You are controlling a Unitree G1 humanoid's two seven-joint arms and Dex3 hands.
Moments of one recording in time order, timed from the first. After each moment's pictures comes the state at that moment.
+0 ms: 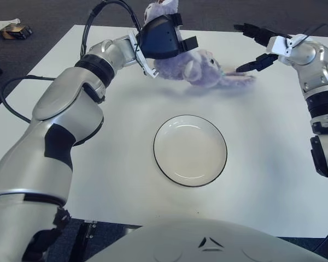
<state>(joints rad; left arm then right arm) -1.39 0.40 -1.01 1.14 1.39 -0.28 1.07 -0.98 -0.64 0.25 0.65 -0.44 -0.20 0.49</state>
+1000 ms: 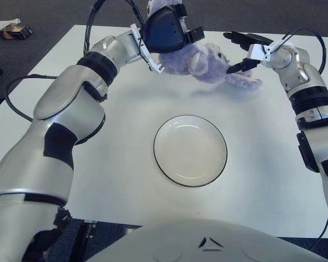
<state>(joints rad) -1.40 0.39 -0.96 1.10 1.34 -0.26 0.99 -1.04 -0.56 0.32 0.77 -0.52 -0.18 0.45</state>
